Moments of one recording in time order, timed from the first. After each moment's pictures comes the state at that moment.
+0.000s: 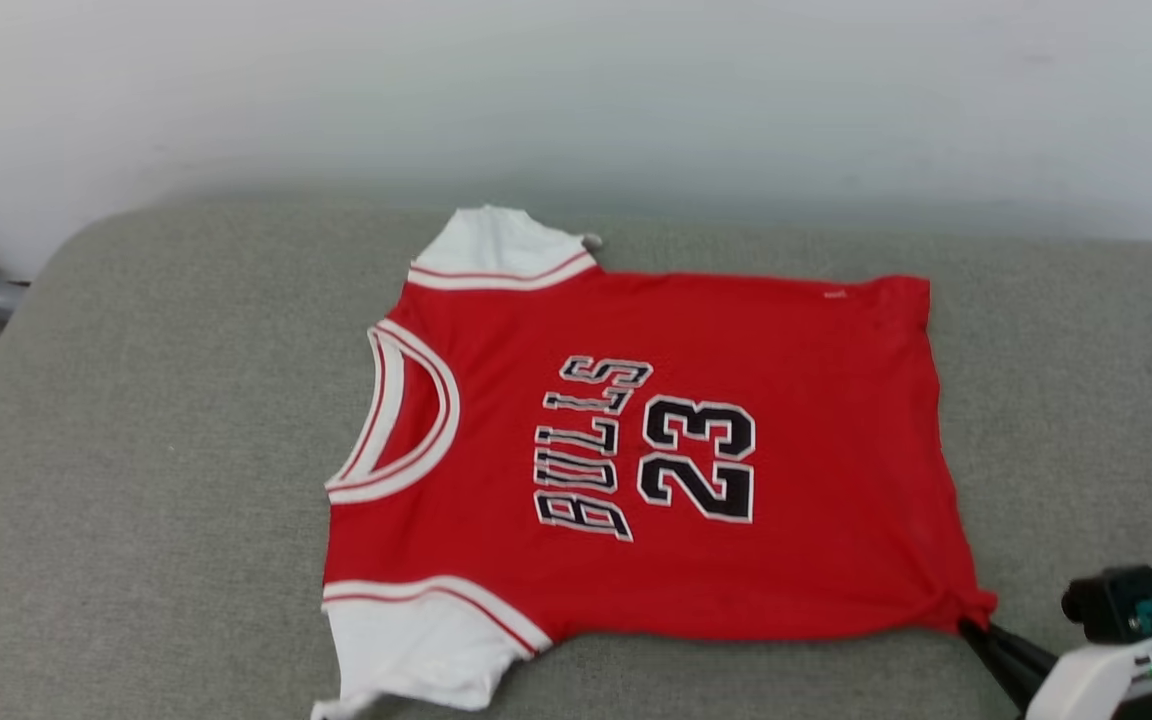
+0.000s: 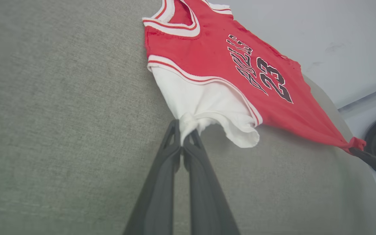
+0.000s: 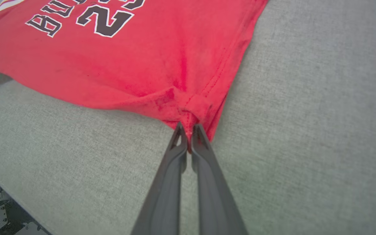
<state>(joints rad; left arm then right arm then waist) 0.25 0.50 -0.41 0.01 -0.98 0.05 -0.24 -0.07 -0.55 0.40 0.27 0.65 0.13 0.13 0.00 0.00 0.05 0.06</state>
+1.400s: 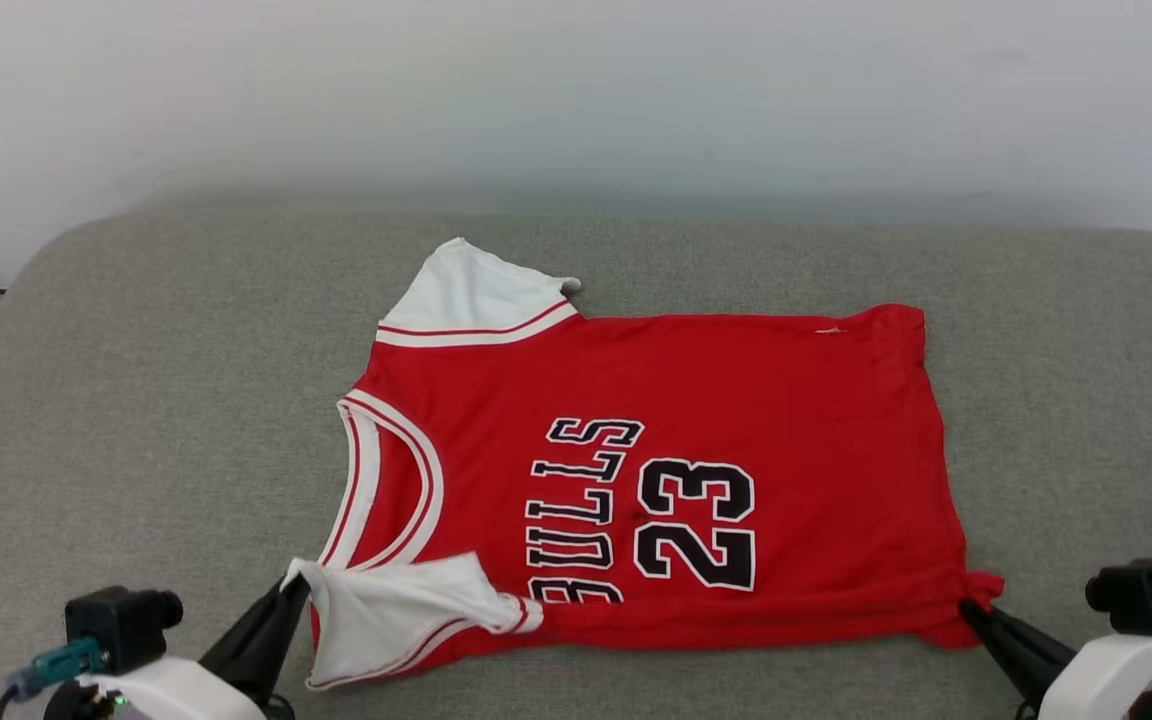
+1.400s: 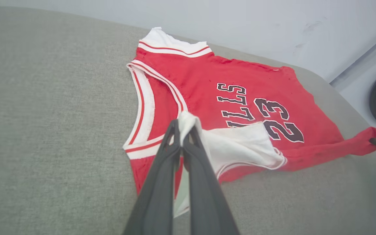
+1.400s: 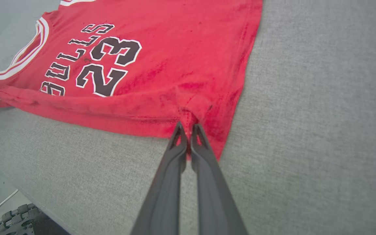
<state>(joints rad) 0.05 0.62 -0.42 0.01 -0.91 -0.02 -0.13 0.02 -0.54 0.31 0.14 0.71 0.13 0.17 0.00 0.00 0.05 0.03</state>
